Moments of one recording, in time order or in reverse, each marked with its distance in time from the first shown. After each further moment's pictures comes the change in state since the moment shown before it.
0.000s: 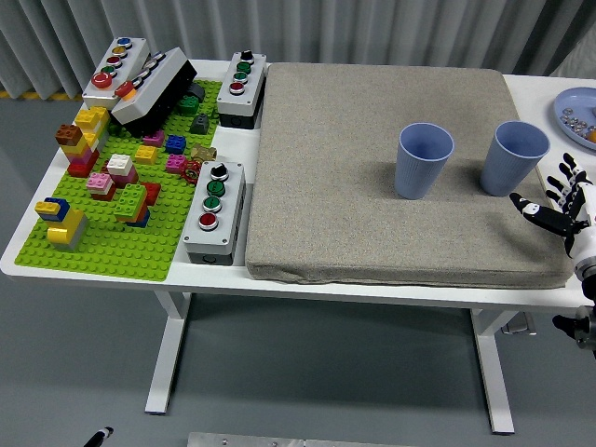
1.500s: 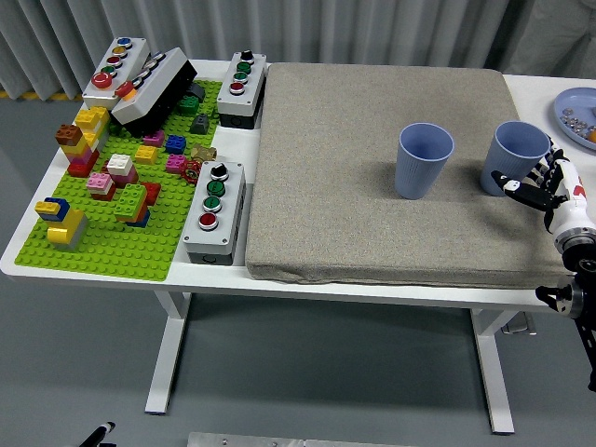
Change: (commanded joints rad) left arm -0.020 0.008 0.055 0.000 -0.016 -0.003 -0.004; right arm 0.168 0.038 -0.068 -0.169 0.063 0.036 0.018
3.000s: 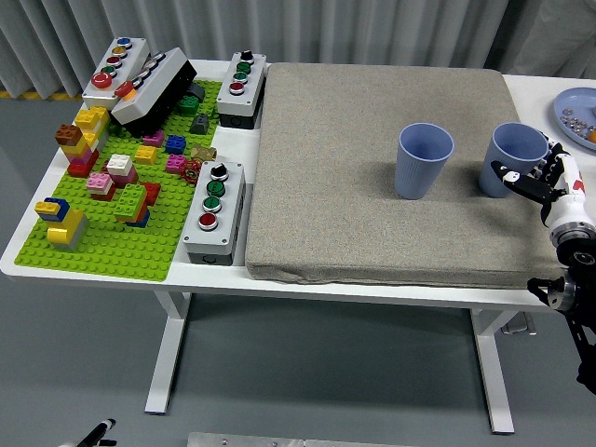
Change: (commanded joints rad) left arm -0.005 0.001 -0.005 0.000 0.012 -0.001 0.003; right arm 0.015 0.027 0.006 -0.027 0.051 -0.023 0.030
